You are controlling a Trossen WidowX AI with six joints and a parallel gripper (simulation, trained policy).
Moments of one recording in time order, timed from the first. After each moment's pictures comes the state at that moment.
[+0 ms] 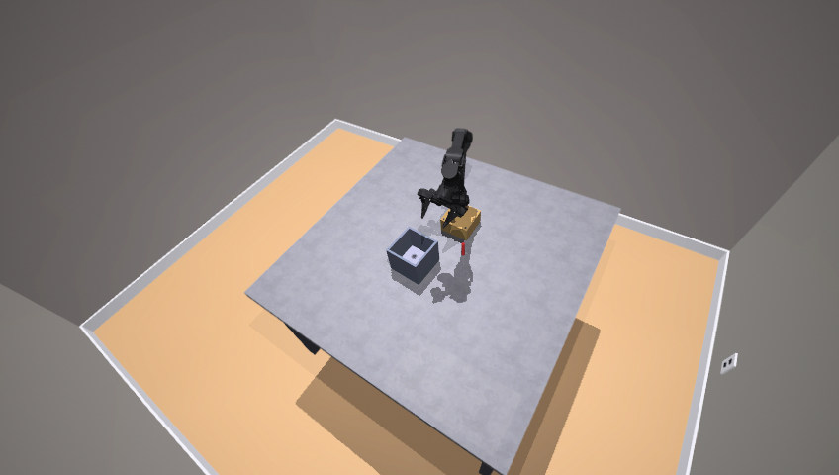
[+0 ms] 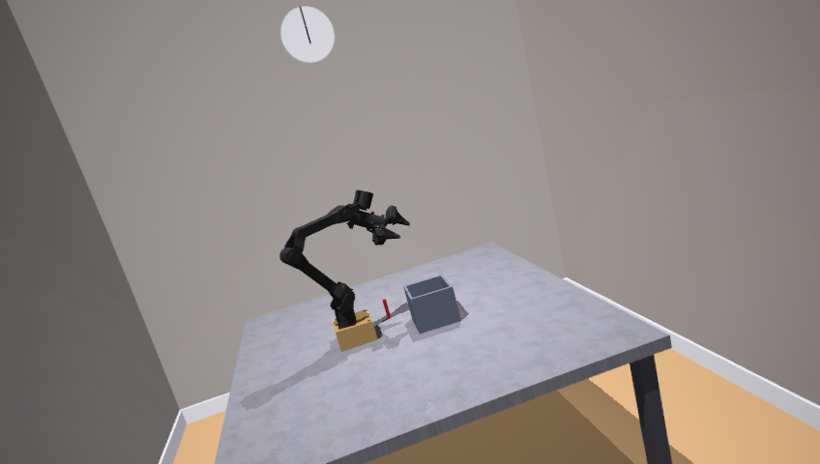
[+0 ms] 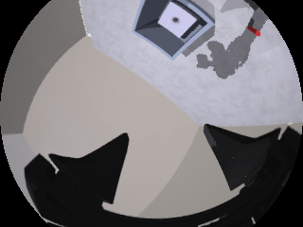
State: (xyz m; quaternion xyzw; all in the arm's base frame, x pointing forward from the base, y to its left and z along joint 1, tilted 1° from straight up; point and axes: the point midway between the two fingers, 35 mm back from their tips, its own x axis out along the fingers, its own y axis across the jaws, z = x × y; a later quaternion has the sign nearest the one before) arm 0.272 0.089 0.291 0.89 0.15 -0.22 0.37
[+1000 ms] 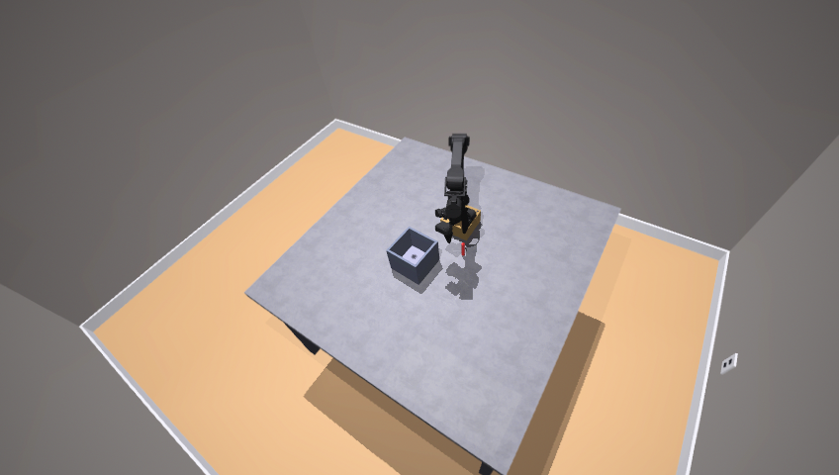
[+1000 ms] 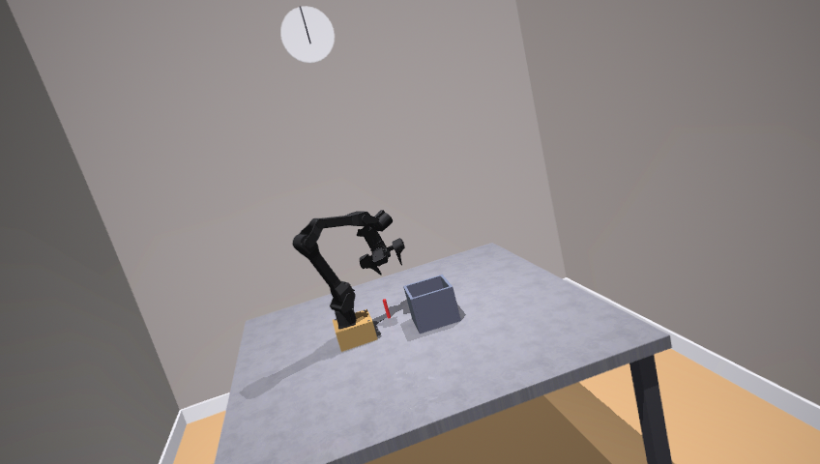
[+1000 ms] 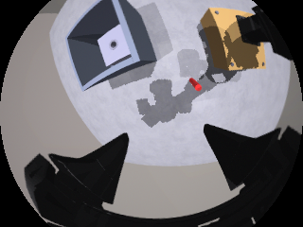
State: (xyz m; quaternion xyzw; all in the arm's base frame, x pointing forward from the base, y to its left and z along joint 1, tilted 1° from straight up) arm 0.209 0.133 0.155 0.64 0.46 -0.40 0.48
